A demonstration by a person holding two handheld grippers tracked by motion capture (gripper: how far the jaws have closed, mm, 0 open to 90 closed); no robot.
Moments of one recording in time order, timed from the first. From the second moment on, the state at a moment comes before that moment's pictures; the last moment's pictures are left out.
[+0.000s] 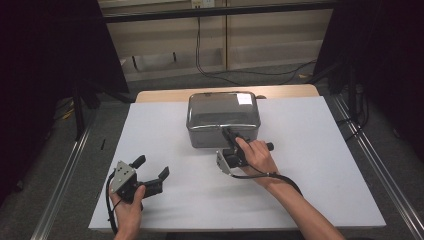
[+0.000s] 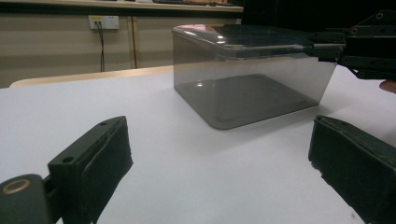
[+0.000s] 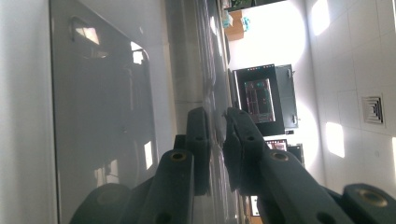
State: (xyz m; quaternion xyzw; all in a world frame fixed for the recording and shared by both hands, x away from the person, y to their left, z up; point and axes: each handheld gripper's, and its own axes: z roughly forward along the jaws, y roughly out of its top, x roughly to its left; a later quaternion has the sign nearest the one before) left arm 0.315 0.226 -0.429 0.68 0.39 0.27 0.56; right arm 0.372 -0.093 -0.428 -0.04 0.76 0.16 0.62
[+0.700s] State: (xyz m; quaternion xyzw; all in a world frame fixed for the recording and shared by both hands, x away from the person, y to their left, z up) left arm 0.347 0.215 -0.422 0.69 0.37 0.26 0.57; right arm 0.373 -0.094 -0.420 -0.04 0.76 0.17 0.63
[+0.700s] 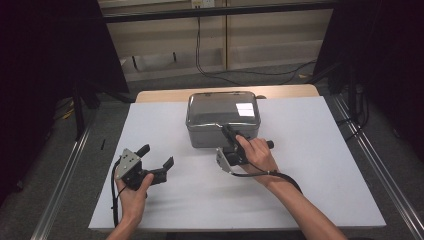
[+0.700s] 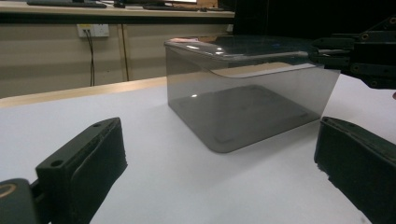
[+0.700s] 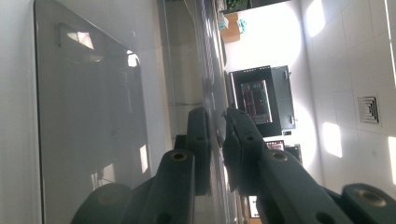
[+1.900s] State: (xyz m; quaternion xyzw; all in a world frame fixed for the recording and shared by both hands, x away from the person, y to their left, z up) left arm 0.413 0.180 -0.412 0.71 0.31 0.28 0.57; right arm 0.375 -0.095 -0.410 -0.03 0.75 0.18 0.63
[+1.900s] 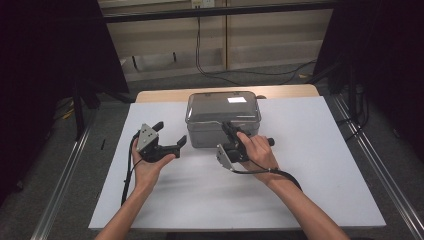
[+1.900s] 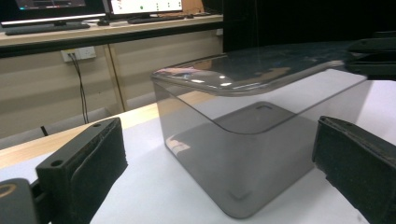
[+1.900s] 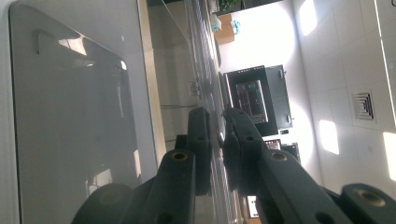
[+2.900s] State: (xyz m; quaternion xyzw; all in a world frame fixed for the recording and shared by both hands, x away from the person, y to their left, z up) left arm 0.458 0.150 -0.411 0.71 0.28 0.29 0.57; right arm 0.381 -0.095 -0.395 -0.02 0.75 0.18 0.64
